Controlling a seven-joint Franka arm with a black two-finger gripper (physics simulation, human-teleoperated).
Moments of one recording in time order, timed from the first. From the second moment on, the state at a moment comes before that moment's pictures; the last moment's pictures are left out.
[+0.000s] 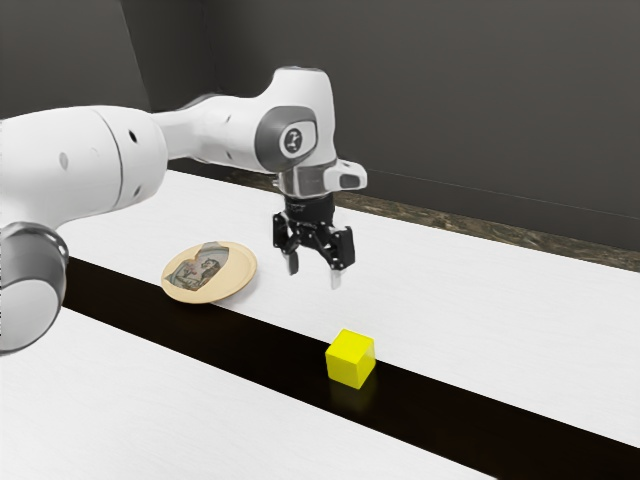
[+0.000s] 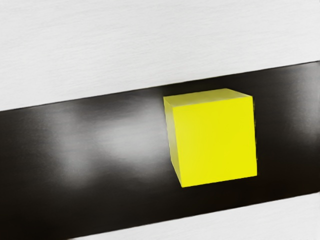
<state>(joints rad) -0.50 0.44 0.33 -1.49 -0.25 1.70 0.03</state>
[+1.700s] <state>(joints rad) -0.62 0.69 0.41 -1.54 -0.45 1.91 0.10</state>
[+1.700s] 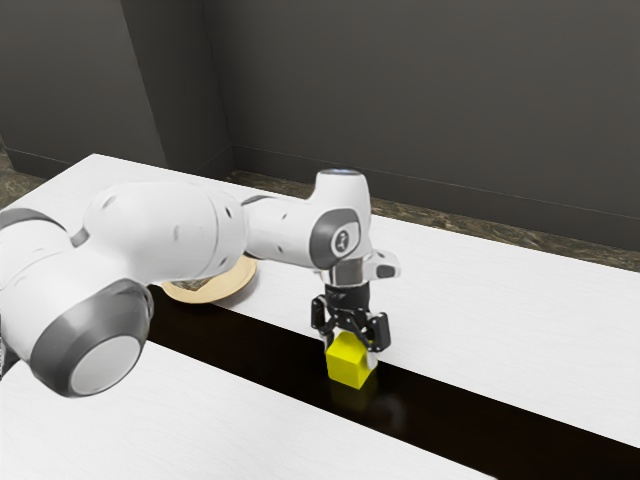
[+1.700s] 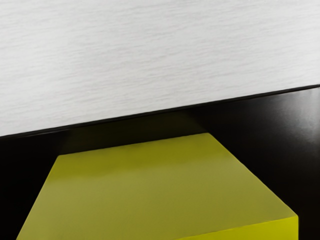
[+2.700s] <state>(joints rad) -0.62 0.63 0.44 -1.53 -0.44 1.87 0.11</state>
